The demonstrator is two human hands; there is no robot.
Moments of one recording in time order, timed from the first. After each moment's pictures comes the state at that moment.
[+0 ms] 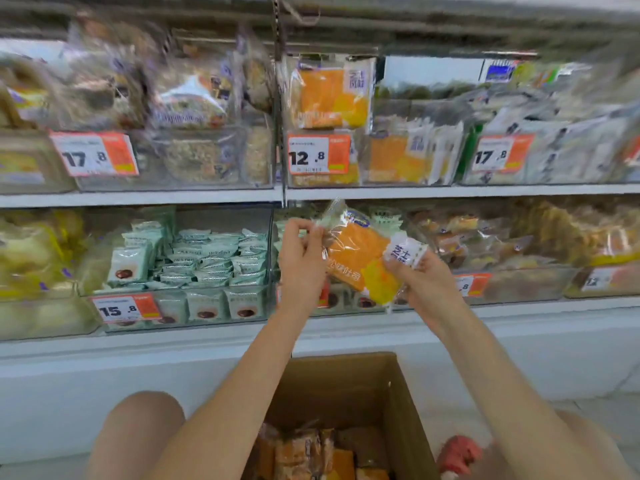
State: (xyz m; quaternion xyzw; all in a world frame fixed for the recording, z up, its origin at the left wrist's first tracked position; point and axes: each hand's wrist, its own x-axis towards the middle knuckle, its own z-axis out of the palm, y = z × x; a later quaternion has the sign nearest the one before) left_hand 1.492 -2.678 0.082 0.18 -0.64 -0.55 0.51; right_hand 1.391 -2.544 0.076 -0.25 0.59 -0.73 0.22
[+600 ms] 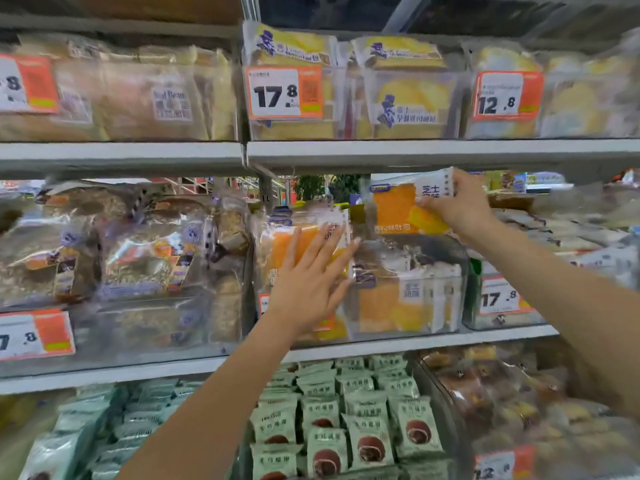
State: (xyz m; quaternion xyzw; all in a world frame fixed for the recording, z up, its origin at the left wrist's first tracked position) left_hand 1.364 -2.800 0.224 0.09 -0.87 0.28 0.39; right_hand 1.184 -2.629 0.330 -0.34 0.70 -0.61 -0.13
